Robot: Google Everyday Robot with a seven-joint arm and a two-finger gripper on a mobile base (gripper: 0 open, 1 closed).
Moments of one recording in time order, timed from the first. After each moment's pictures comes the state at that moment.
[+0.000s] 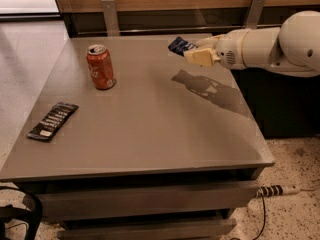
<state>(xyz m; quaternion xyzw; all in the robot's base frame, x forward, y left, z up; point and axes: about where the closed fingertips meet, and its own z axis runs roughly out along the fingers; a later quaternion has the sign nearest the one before) 0.671 -0.111 0.919 -0.37 0.74 0.20 0.53</state>
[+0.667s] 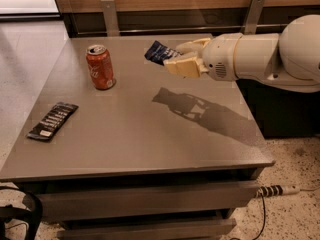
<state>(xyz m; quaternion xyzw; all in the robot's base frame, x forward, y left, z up) 0.590 -0.056 0.948 -0.42 0.69 0.22 0.54</state>
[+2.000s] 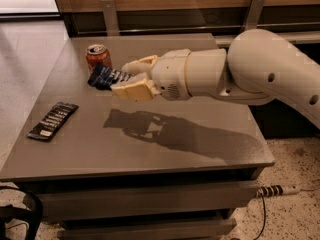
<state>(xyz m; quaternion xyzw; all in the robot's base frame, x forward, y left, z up) 0.523 0.062 0.940 -0.50 0.63 0.29 0.52</state>
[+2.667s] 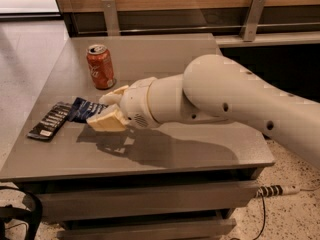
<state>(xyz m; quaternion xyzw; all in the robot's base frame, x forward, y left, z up) 0.481 0.119 0.885 -0.53 0.66 0.27 0.45</state>
